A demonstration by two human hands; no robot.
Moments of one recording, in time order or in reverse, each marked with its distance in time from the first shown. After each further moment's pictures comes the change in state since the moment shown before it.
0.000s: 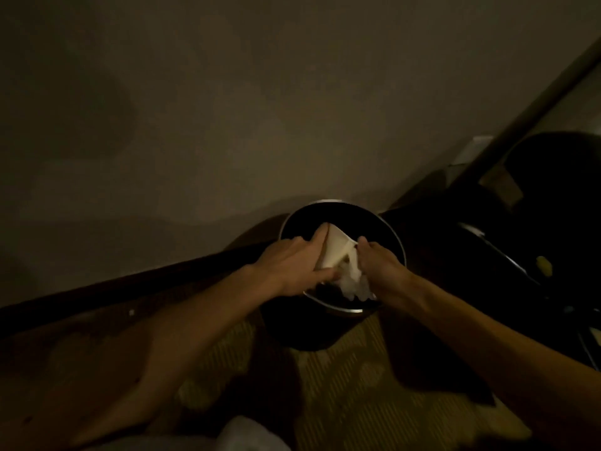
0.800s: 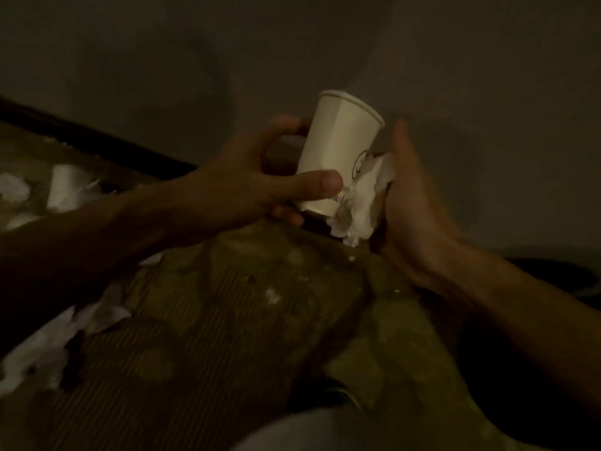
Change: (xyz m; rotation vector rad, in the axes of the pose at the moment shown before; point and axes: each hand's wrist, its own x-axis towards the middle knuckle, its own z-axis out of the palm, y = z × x) left_hand -0.360 -0.199 -0.097 -1.128 0.718 -0.411; right_hand -0.199 -0.141 0.317 0.194 -0.951 -0.350
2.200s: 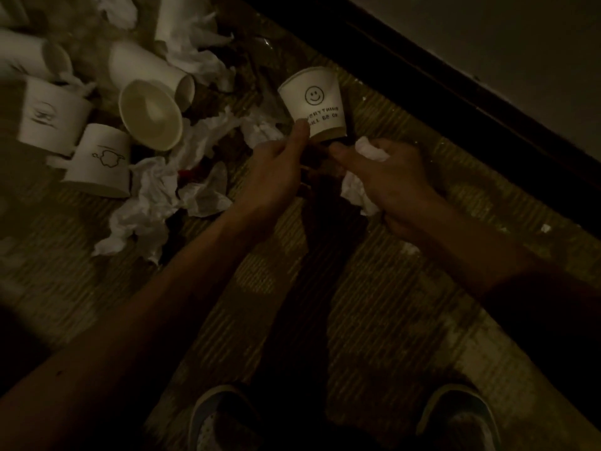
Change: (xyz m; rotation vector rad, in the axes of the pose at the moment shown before) left_hand -0.061 -0.243 -0.092 -0.156 0.768 -0.323; right_hand 0.109 0.215 0.152 -0.387 -0.165 0.152
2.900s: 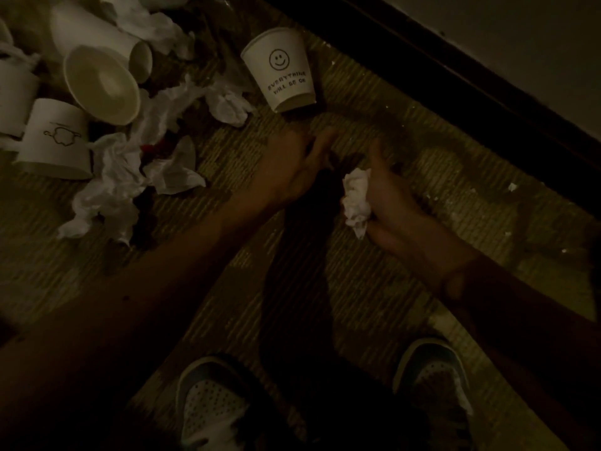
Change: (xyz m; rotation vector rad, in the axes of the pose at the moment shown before) left_hand 0.013 -0.031 0.041 0.676 -0.181 0.275; right_hand -0.034 0.041 -0.023 0.238 0.061 0.450
